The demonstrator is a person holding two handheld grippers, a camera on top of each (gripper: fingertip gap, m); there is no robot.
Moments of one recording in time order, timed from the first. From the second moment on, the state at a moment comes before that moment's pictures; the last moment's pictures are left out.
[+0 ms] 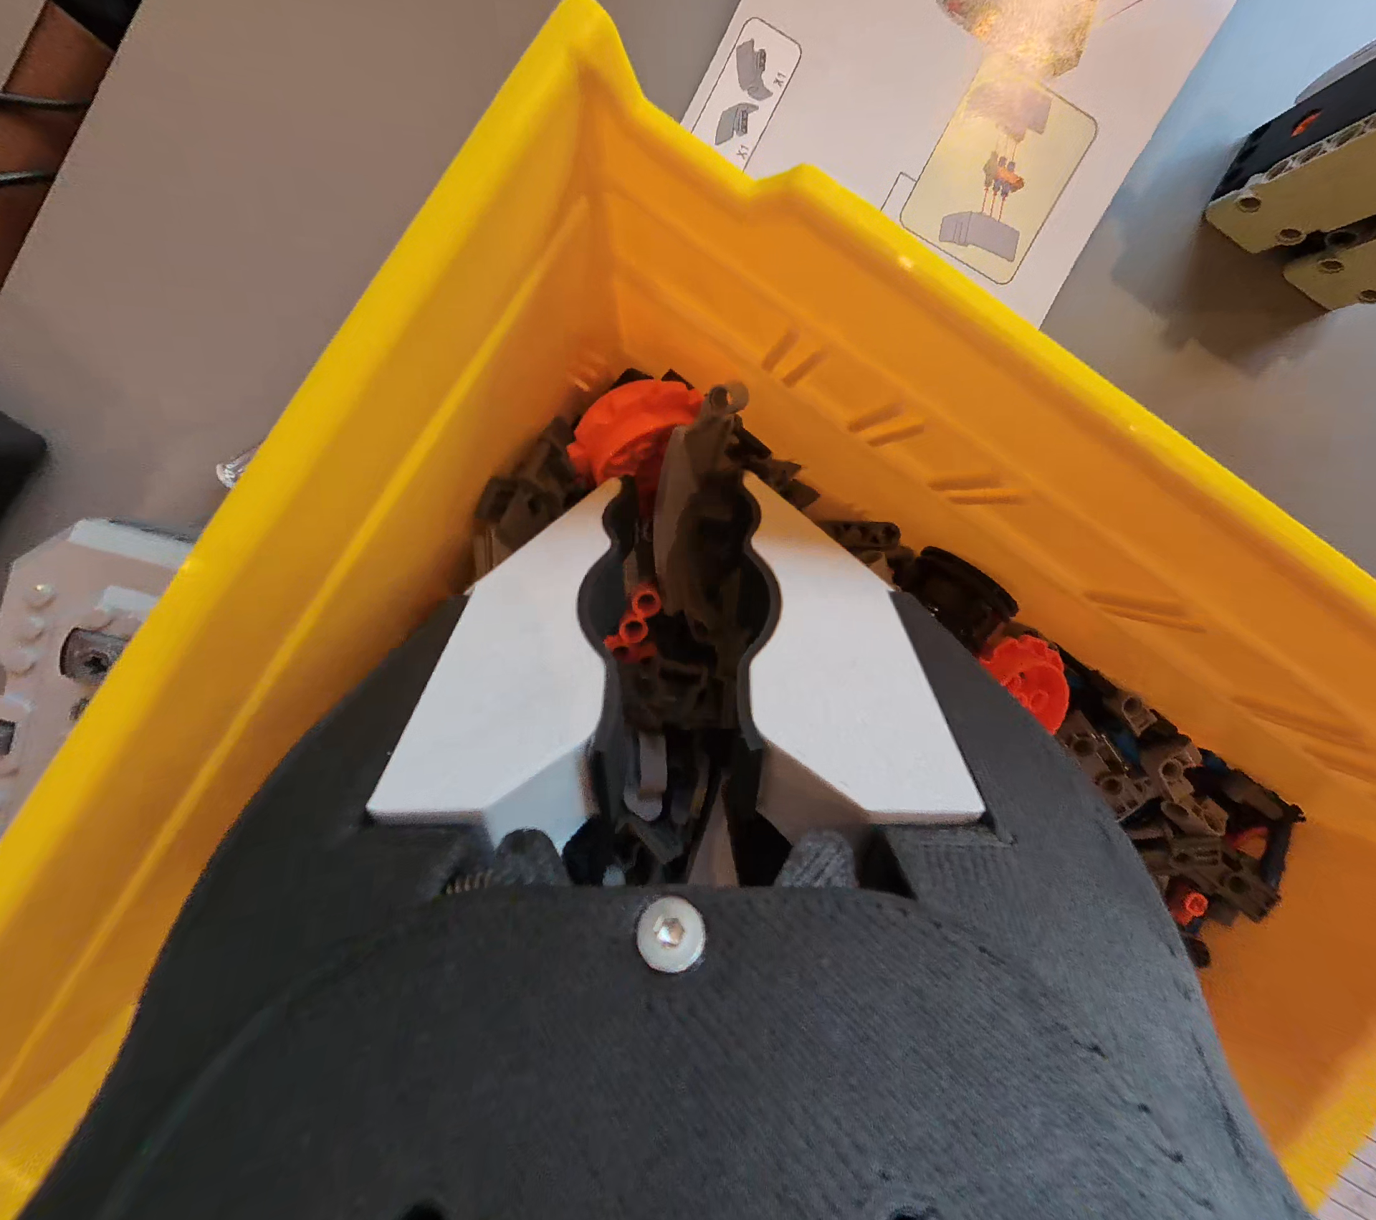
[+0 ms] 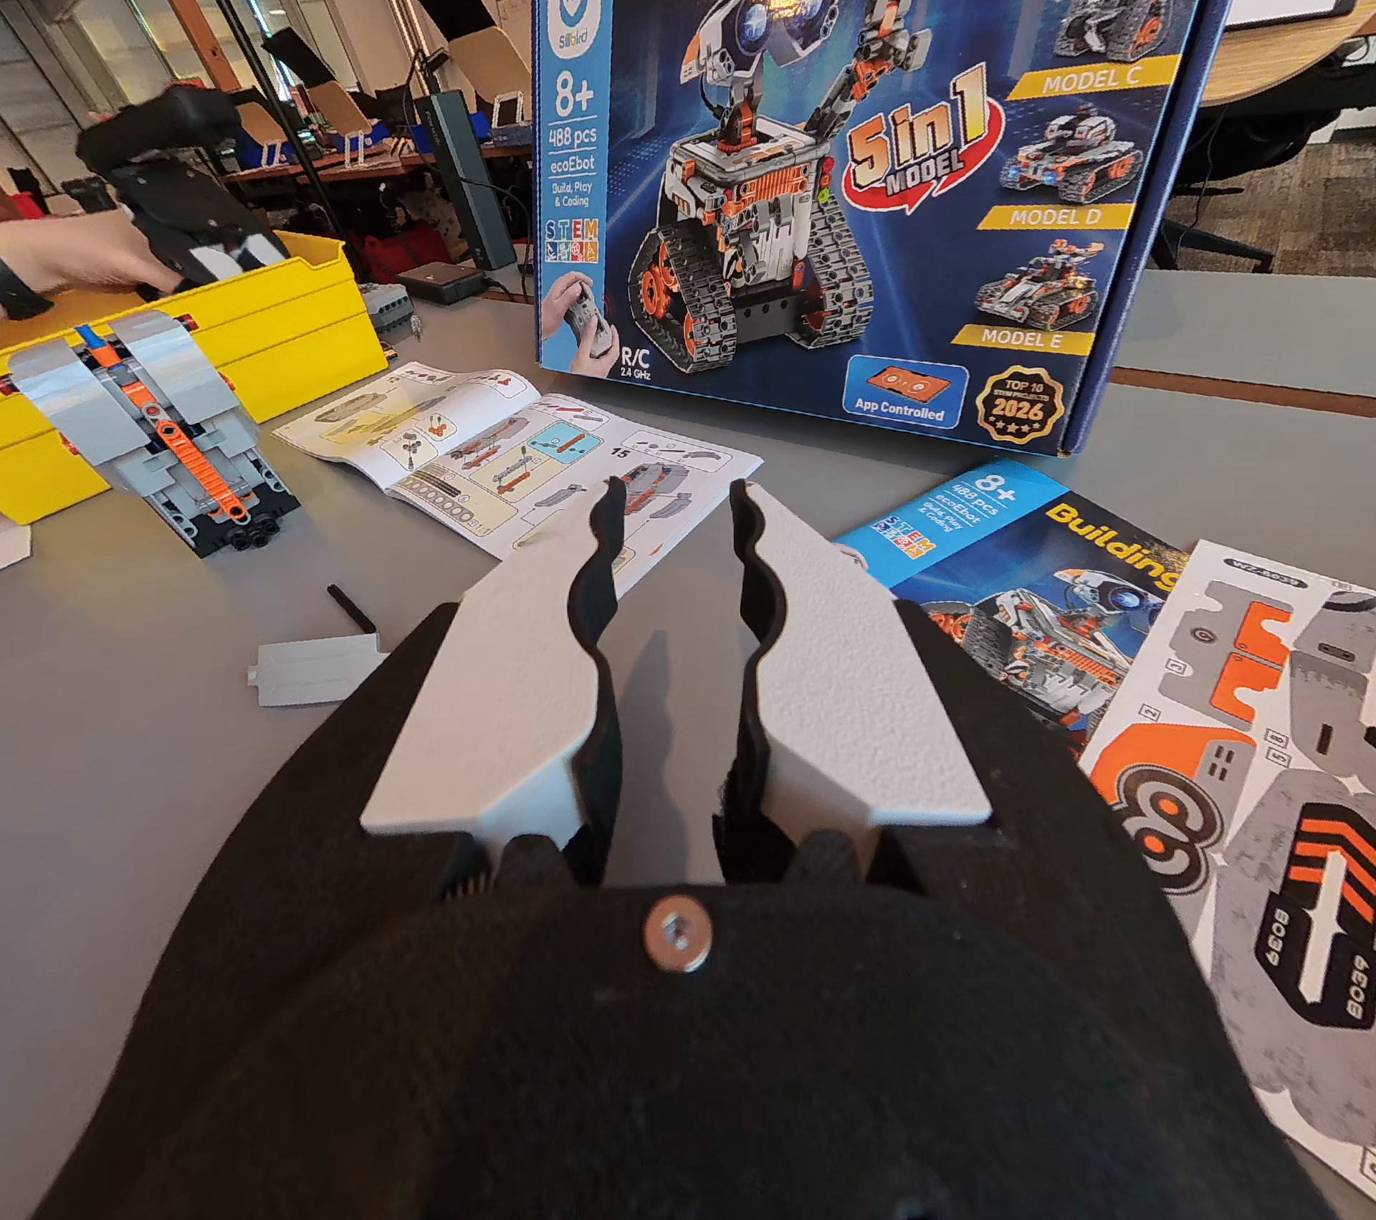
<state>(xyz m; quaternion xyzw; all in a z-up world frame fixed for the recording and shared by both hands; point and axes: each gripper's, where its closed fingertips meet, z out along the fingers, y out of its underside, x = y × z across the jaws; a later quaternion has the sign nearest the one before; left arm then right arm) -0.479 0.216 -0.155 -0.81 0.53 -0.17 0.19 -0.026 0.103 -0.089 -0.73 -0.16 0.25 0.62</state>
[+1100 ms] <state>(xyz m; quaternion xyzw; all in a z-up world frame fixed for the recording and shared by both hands) -0.261 0.002 -0.075 -0.64 0.58 0.11 0.49 -0.050 0.077 -0.049 -0.68 -0.19 0.28 0.65</state>
